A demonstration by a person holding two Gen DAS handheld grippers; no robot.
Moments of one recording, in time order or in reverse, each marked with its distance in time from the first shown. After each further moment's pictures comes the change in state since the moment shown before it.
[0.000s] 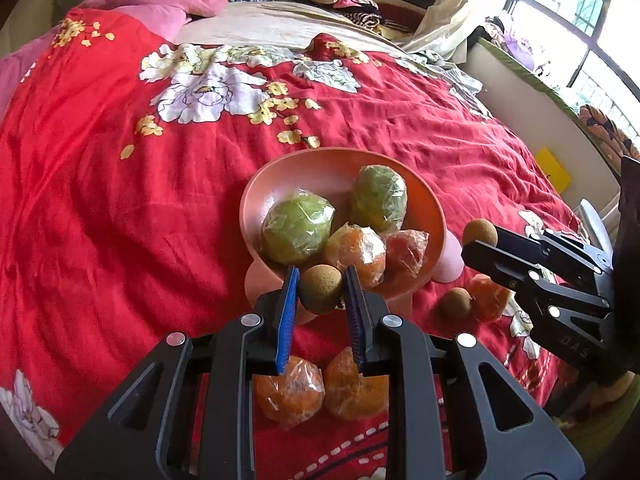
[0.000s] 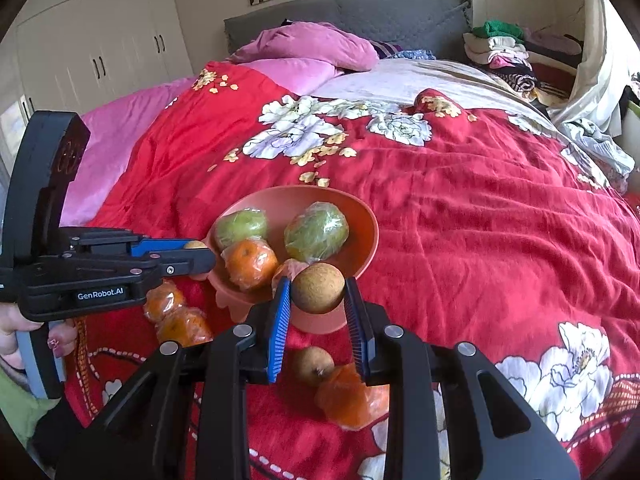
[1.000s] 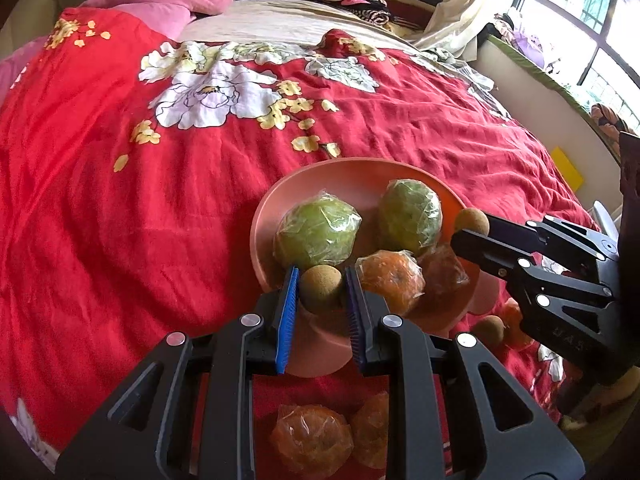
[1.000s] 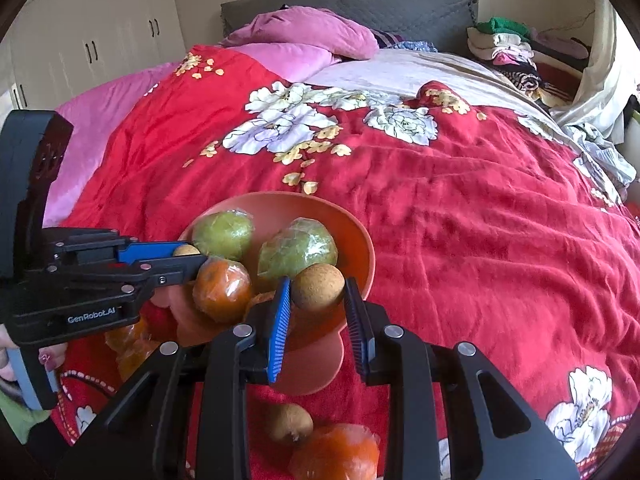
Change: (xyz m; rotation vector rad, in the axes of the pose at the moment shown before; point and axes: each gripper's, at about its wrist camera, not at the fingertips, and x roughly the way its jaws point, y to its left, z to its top) left arm 0.025 0.009 0.015 0.006 0.002 0.038; right arm 0.045 -0.008 0.024 -0.021 0.057 -0.029
